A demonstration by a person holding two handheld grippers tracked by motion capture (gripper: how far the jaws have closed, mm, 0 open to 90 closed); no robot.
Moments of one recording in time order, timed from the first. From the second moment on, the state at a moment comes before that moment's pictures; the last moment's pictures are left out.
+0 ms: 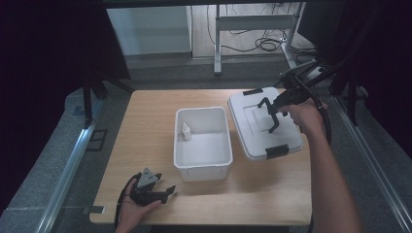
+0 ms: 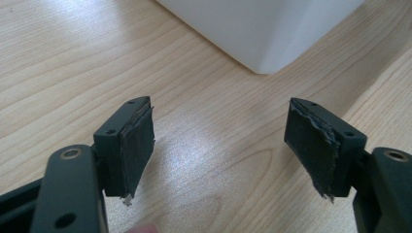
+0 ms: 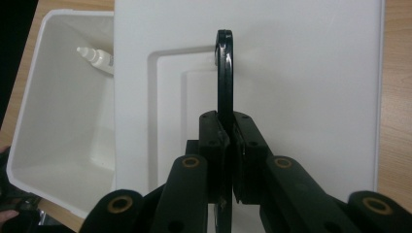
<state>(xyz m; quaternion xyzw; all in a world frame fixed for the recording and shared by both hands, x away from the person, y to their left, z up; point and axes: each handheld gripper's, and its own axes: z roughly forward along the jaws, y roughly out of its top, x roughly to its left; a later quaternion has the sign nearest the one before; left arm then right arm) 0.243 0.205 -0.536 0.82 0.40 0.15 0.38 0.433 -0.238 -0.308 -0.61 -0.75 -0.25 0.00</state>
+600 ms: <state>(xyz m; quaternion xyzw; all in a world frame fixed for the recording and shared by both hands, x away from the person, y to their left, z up) 0.243 0.206 -0.537 0.82 0.40 0.15 0.38 0.432 -0.216 -0.295 -0.59 -0.77 -0.25 0.00</state>
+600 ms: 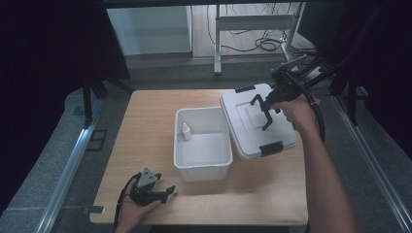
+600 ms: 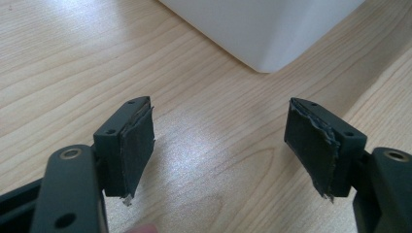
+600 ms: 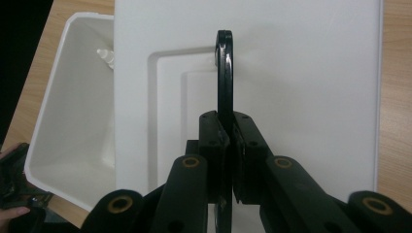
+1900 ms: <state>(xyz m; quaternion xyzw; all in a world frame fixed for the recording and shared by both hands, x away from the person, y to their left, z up) 0.244 0.207 -0.535 0.82 0.40 0.15 0.39 0.427 -0.167 -0.275 -0.59 -0.78 -0.23 0.01</state>
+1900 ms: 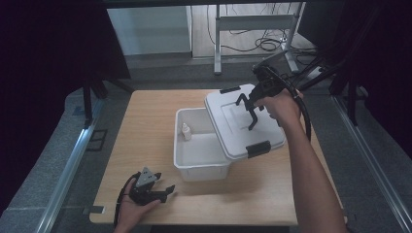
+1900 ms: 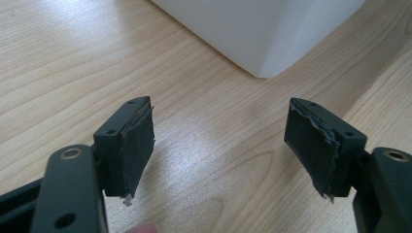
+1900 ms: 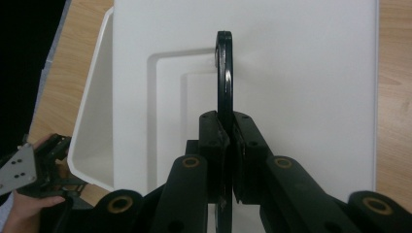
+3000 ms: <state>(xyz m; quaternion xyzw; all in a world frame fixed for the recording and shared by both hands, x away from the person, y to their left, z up) 0.245 0.208 -0.531 0.82 0.39 0.15 0.40 0.416 -0.120 -0.284 -0.61 -0.75 -0.25 0.04</state>
